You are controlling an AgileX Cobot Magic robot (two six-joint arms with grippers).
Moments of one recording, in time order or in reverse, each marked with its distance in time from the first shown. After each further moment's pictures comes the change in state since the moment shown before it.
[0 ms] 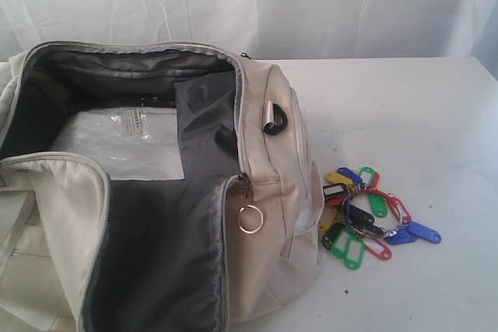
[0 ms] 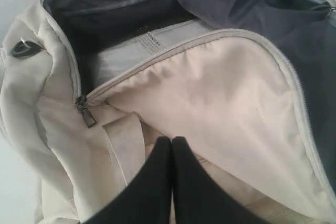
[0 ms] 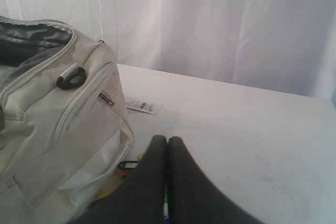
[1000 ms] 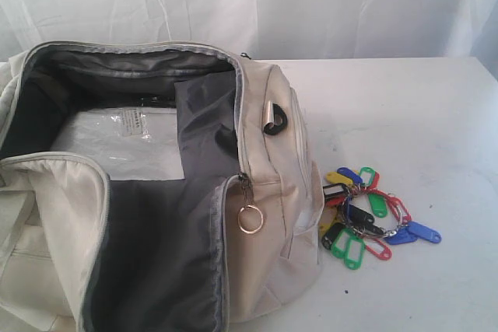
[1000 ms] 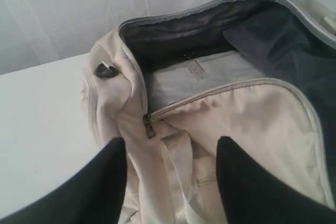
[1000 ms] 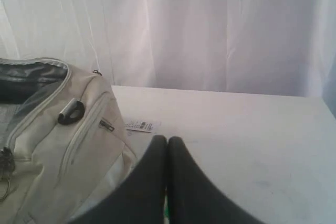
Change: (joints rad) left arm 0.000 0.000 -0.339 0.035 0.328 0.013; right arm 0.000 0.000 -0.137 -0.011 0.110 0.107
